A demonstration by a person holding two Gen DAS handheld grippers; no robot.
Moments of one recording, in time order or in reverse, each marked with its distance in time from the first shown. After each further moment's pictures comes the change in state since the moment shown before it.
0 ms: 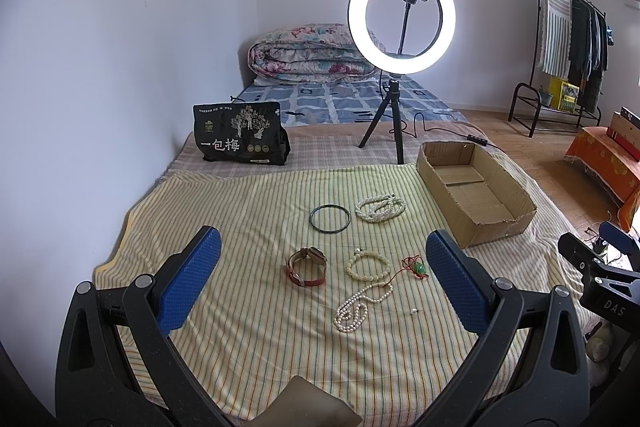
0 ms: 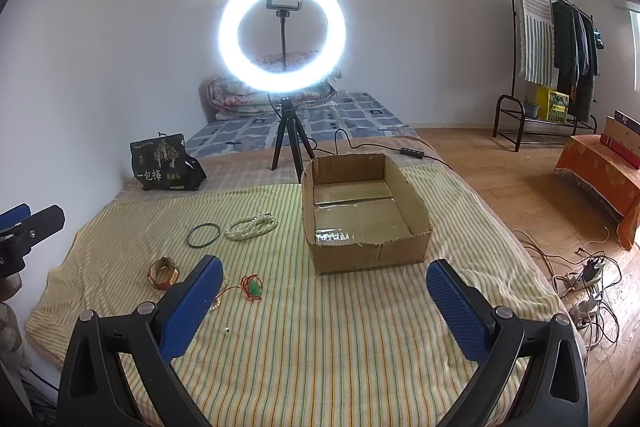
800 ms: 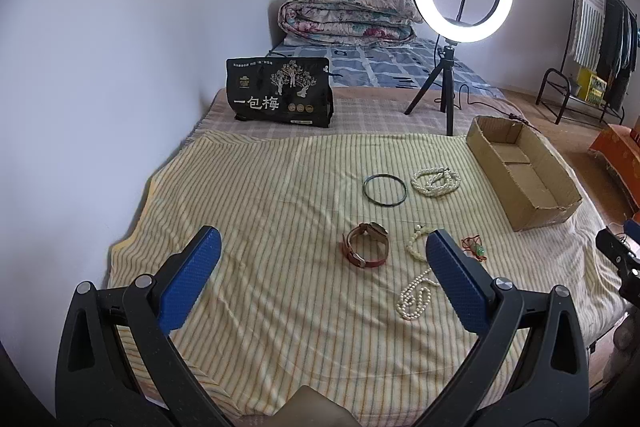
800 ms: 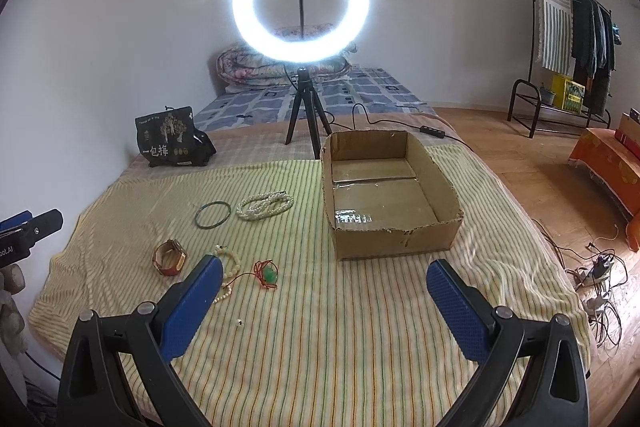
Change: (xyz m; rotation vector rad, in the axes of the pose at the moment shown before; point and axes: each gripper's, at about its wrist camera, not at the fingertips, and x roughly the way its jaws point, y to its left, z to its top) left arm 0.053 0.067 -0.011 -0.046 0.140 0.069; right arm 0.036 0.023 0.002 -0.050 0.102 0.037
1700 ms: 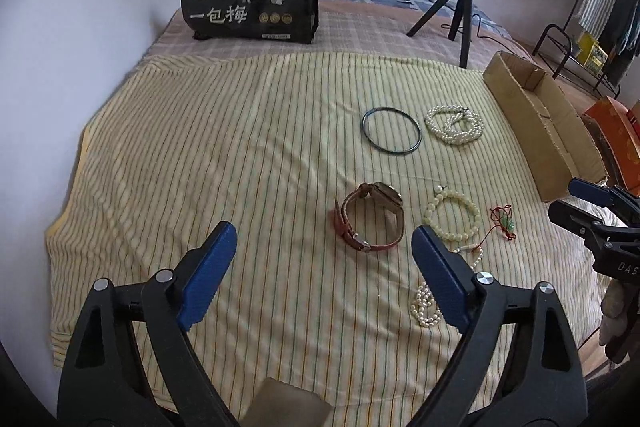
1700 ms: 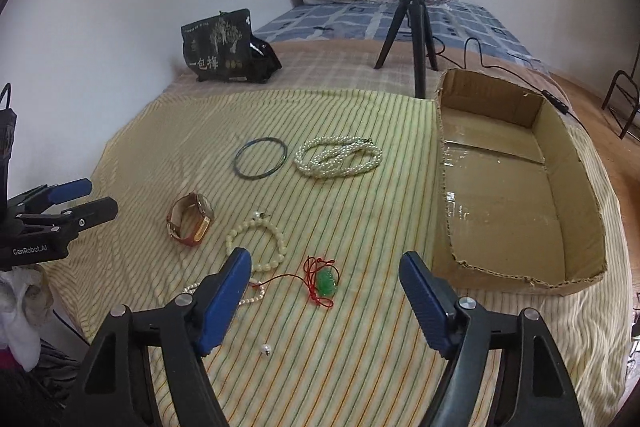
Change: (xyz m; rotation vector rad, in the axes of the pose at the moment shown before) left arm 0.120 0.005 -0.005 -0.026 0.313 -0.093; right arm 0.138 0.048 0.024 -0.183 0.332 0.279
